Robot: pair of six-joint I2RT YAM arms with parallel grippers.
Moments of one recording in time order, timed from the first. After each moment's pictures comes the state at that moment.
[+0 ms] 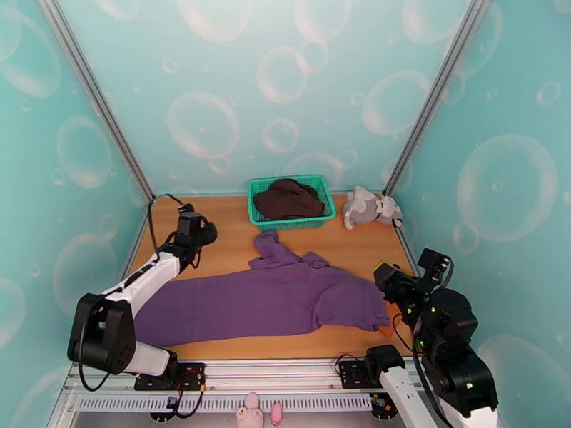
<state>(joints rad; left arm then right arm) -0.33 1.57 1.02 -0.11 -0.10 -0.42 0.13 0.35 0.93 -0.81 0.08 0.49</state>
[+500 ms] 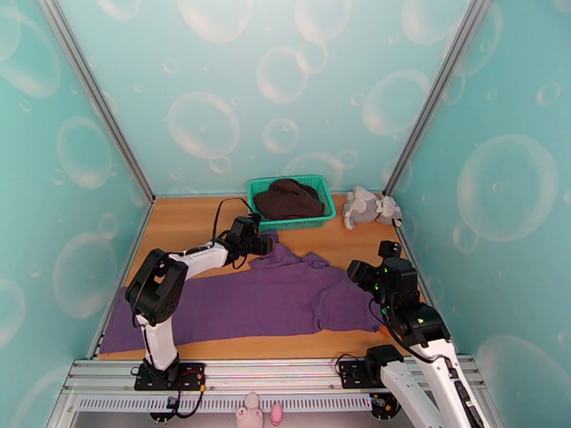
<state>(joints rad) -0.56 1.95 1.22 -0.01 0.14 -0.34 0.13 0.60 0.68 -0.65 0.01 0.50</state>
